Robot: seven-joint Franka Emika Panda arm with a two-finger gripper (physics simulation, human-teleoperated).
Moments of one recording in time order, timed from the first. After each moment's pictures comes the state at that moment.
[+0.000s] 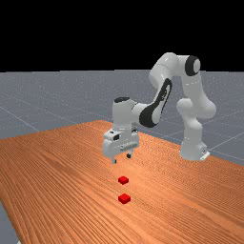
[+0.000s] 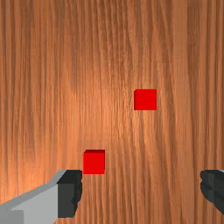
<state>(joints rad) 0.00 0.39 0.00 -1.96 0.00 2.36 -0.79</state>
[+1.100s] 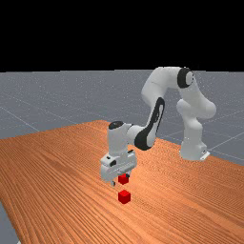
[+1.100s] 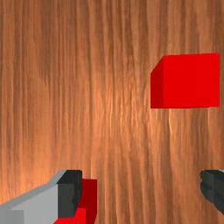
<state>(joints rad) 0.00 0.65 0.00 -1.84 0.00 2.39 -0.79</state>
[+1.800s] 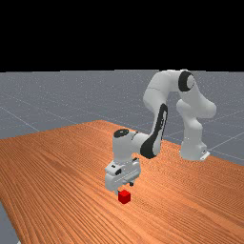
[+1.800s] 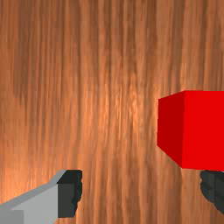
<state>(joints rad) 0.04 0.71 0.01 -1.83 -0.01 2.47 -0.76</state>
